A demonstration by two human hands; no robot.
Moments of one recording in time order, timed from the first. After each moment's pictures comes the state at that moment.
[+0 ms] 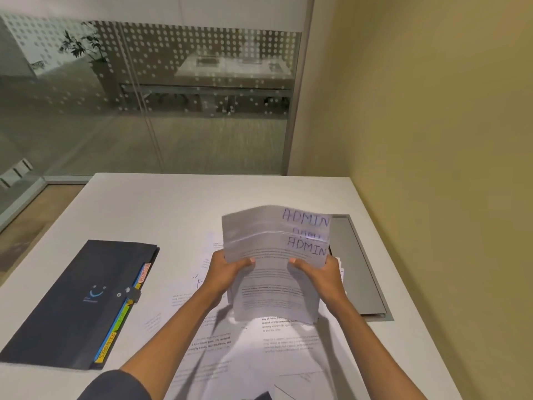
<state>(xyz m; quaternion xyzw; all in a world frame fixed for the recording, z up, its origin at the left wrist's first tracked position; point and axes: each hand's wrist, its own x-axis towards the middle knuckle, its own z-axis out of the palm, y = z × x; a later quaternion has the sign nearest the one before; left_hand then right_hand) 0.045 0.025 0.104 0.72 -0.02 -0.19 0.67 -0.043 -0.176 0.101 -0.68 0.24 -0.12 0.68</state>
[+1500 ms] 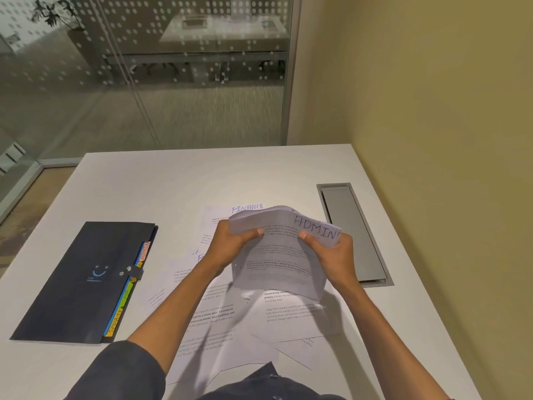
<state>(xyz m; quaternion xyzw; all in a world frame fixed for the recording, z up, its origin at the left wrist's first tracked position) 0.045 0.012 0.114 0.71 -0.11 -0.20 0.67 -0.066 -0.181 0.096 -0.67 0.21 -0.19 0.68</state>
